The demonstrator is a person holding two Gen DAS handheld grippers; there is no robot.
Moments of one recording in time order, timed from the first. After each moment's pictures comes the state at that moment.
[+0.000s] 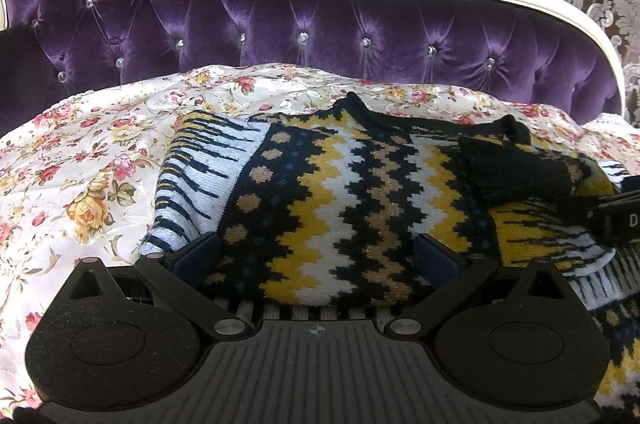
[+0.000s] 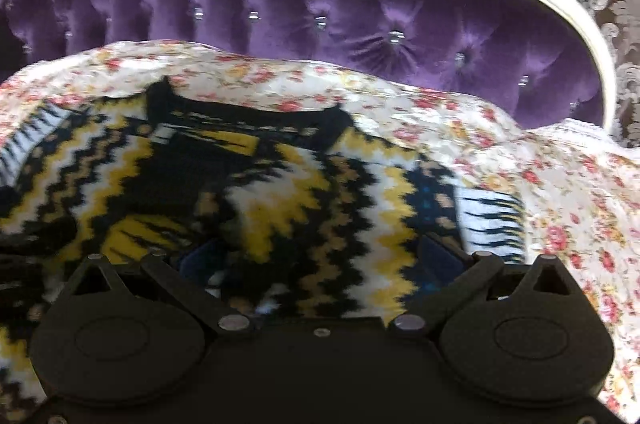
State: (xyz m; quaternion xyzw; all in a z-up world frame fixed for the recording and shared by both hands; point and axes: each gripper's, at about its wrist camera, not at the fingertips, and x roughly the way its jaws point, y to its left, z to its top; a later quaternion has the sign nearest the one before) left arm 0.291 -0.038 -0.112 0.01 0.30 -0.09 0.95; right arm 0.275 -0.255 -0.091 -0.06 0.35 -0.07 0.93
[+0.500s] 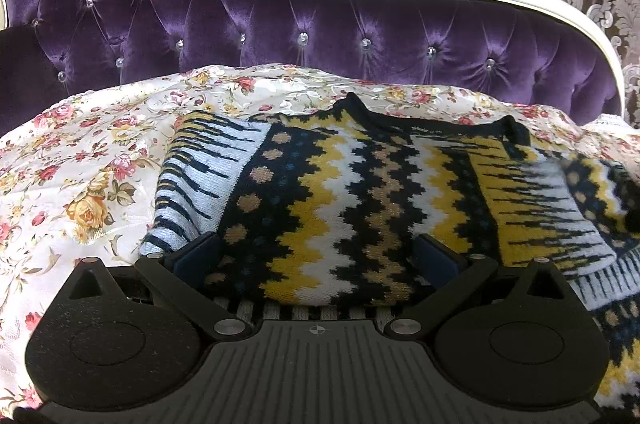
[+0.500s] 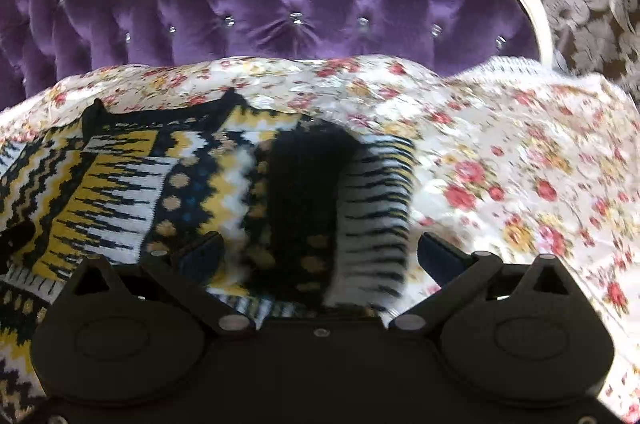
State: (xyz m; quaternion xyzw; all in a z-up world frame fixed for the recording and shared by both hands) left arm 0.292 -0.038 -0.112 0.01 0.30 -0.09 0.95; right arm 0.230 -0.329 -0.086 0.03 0.35 -0.11 0.93
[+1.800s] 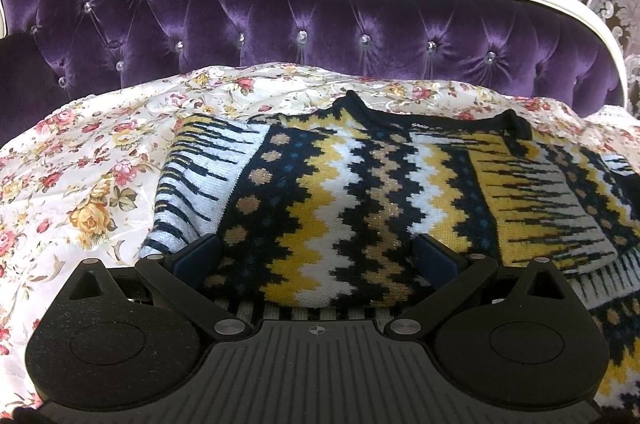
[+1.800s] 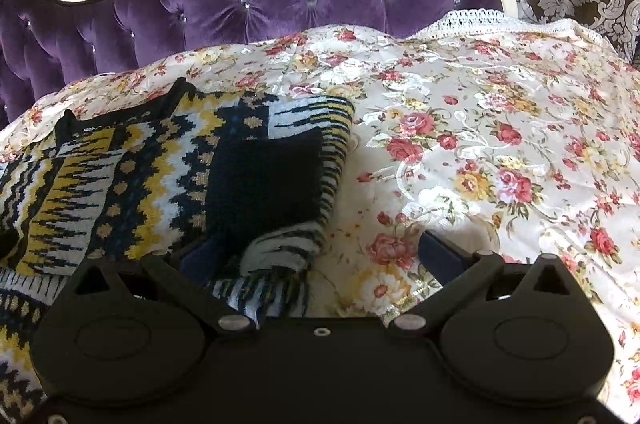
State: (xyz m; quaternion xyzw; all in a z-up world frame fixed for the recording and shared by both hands) left arm 0.292 -0.042 -0.112 0.02 0.30 -0.09 0.95; right arm 0.226 -0.354 -0.097 0.08 0.38 -0.12 0.92
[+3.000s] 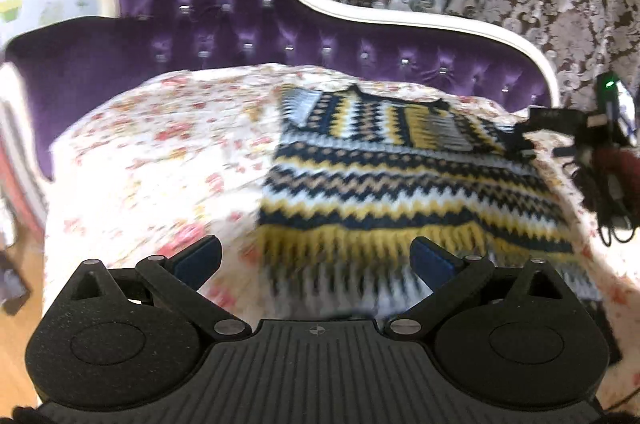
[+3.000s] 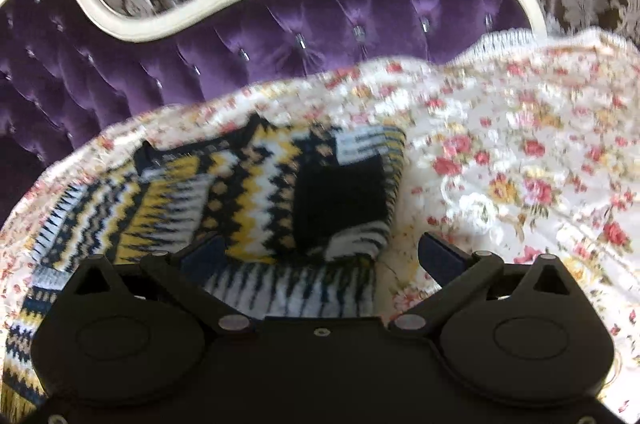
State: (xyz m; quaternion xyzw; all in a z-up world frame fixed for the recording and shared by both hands) left arm 0.014 0.044 -0.044 -0.01 0.30 -0.08 0.95; right arm 0.181 -0.339 -0.061 0.12 0.30 -0.04 0.95
